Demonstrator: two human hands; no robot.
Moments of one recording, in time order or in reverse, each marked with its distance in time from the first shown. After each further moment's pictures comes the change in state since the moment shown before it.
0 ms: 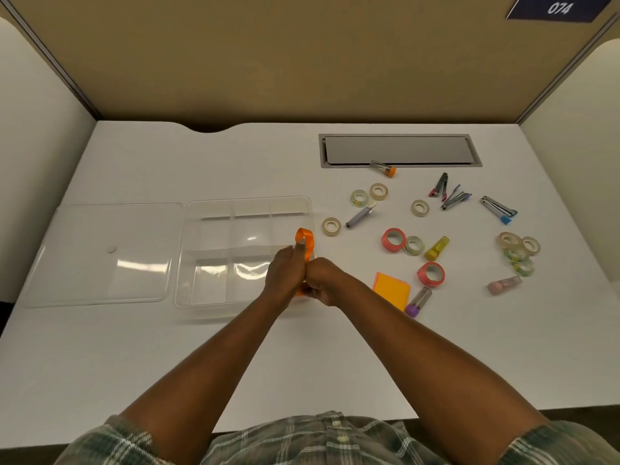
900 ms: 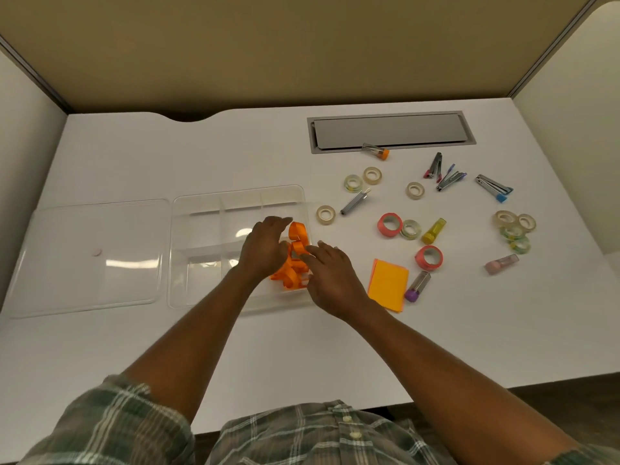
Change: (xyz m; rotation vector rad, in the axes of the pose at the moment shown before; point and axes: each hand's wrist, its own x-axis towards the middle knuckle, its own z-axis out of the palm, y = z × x) left_hand 0.056 -0.011 -0.039 0.702 -0.014 0.542; right_hand 0.005 0.063 -0.030 -1.108 0.379 -0.806
